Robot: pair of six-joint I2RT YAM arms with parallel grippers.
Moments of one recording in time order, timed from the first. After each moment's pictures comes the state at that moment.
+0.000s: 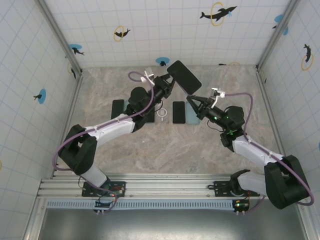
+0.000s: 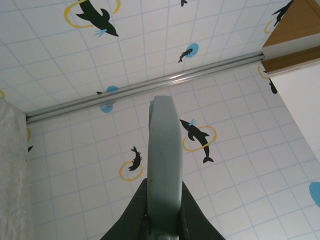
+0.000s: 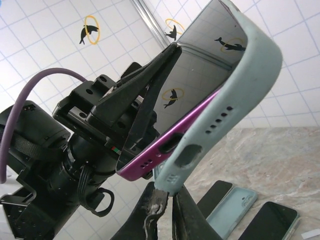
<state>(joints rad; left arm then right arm) -0.74 1.61 1.04 0.84 0.11 -1.39 0.40 1.19 0.50 0.94 -0.59 0.74</state>
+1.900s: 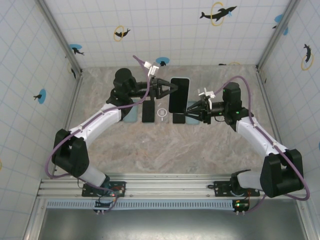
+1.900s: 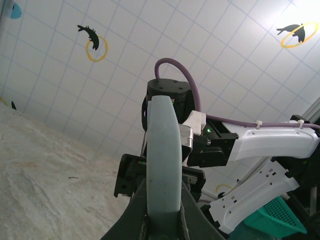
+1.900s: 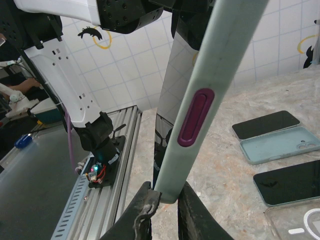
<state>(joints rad) -0.53 1.55 1.19 0.48 1.09 -0.64 0.28 1.29 0.88 -0.03 -1.33 -0.18</state>
